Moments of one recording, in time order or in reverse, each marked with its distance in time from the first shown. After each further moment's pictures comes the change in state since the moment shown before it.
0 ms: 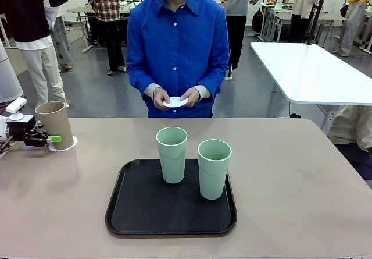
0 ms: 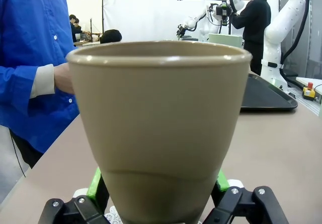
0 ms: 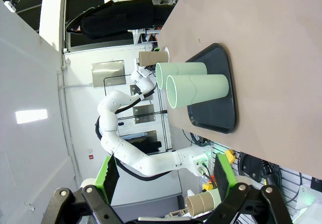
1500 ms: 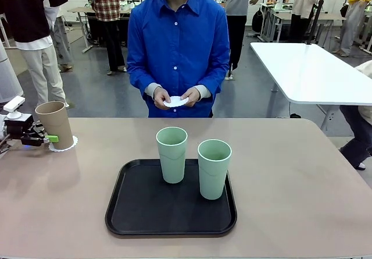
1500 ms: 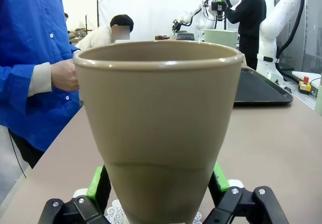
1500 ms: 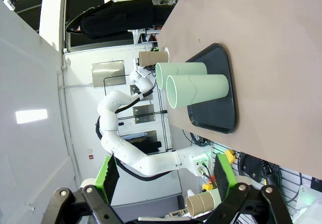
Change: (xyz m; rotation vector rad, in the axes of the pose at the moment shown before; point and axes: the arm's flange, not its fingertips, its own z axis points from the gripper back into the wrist) left arm 0.006 0.004 0.011 -0.022 0.026 -0.013; right arm 0.000 0.000 0.000 0.000 0.000 0.000
